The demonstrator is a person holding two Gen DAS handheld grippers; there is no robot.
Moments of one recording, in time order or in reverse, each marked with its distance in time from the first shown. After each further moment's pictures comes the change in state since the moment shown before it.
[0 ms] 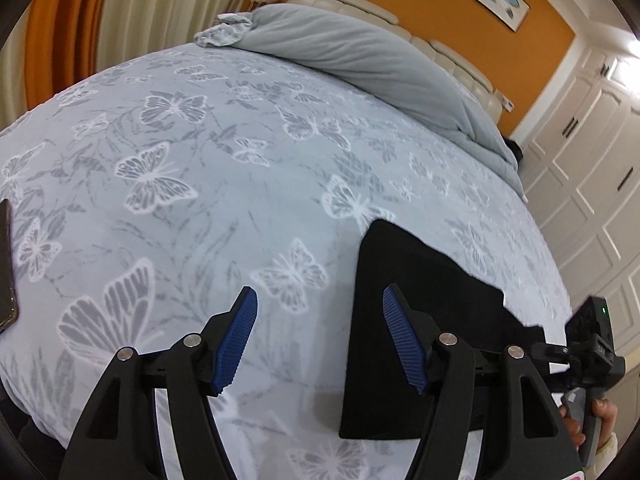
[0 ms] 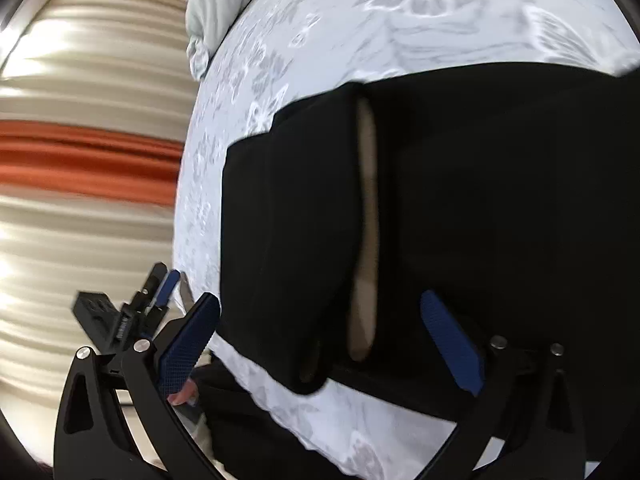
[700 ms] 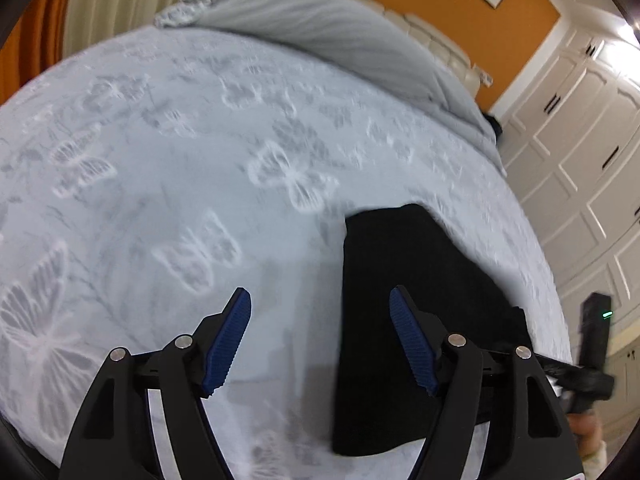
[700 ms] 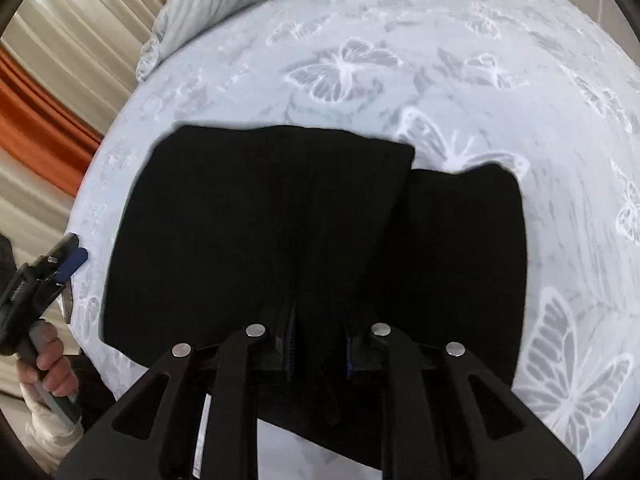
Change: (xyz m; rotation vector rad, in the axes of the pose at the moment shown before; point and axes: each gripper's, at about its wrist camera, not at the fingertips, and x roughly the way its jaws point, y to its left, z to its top) left arm 0.041 -0.065 -0.011 0.023 0.102 -0.080; right arm -0.060 -0.019 -0.016 -0.203 -0.211 -0.394
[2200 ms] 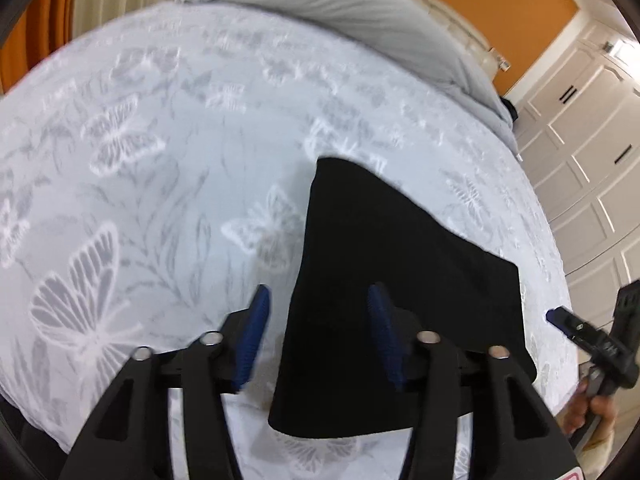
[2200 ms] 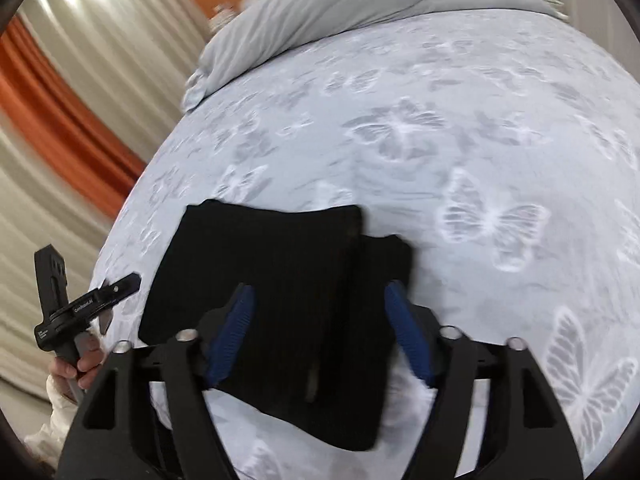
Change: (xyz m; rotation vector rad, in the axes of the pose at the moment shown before) left arm -0.023 0.051 -0.001 -0.004 0.051 0.048; right arm -0.029 0.039 0.008 -0.058 -0.109 0.080
